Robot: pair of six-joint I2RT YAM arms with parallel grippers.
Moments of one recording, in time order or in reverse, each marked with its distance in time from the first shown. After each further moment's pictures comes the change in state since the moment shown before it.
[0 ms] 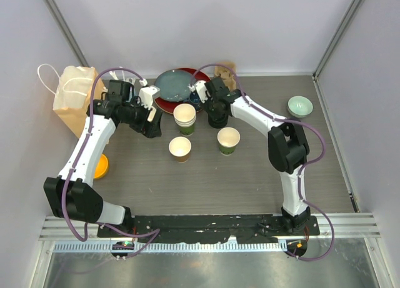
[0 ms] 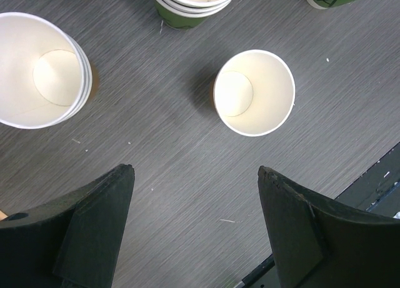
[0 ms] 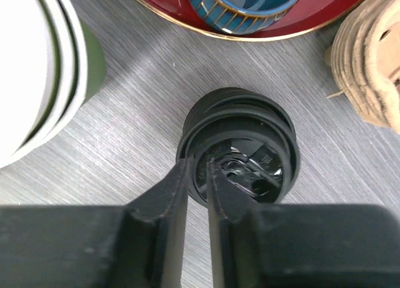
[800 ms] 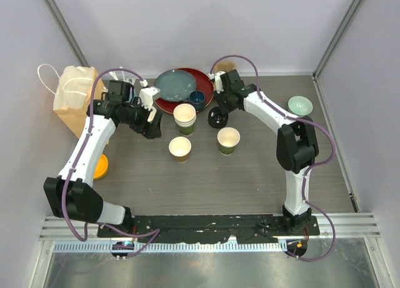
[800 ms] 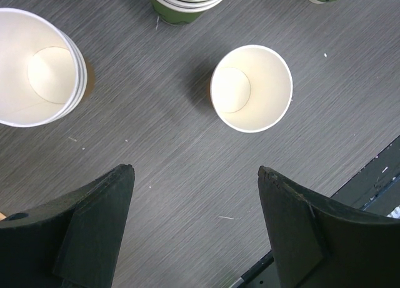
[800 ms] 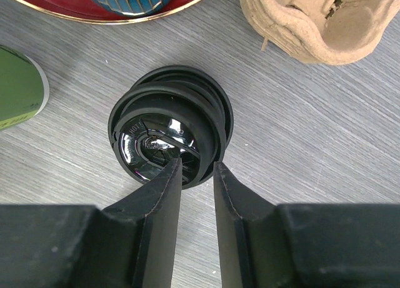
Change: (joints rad) left arm 0.000 0.000 0.000 -0.012 0.007 0.010; right arm -0.115 -0.063 -0.028 -0.006 0.005 0.186
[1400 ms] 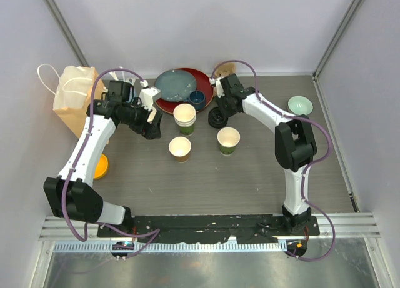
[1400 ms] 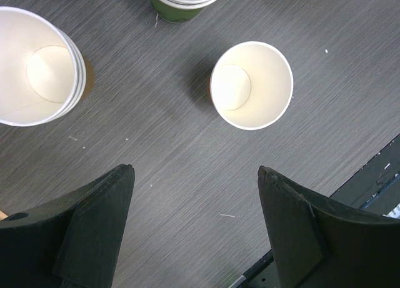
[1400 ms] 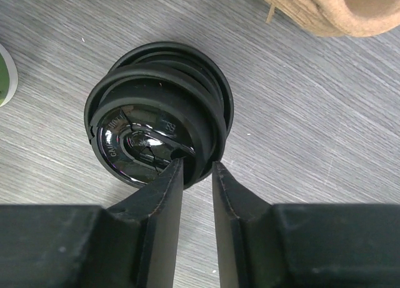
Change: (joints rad) left arm 0.000 0.000 0.000 -0.011 0.000 0.016; right arm 0.000 0.024 -0.037 -0.001 0.017 0.010
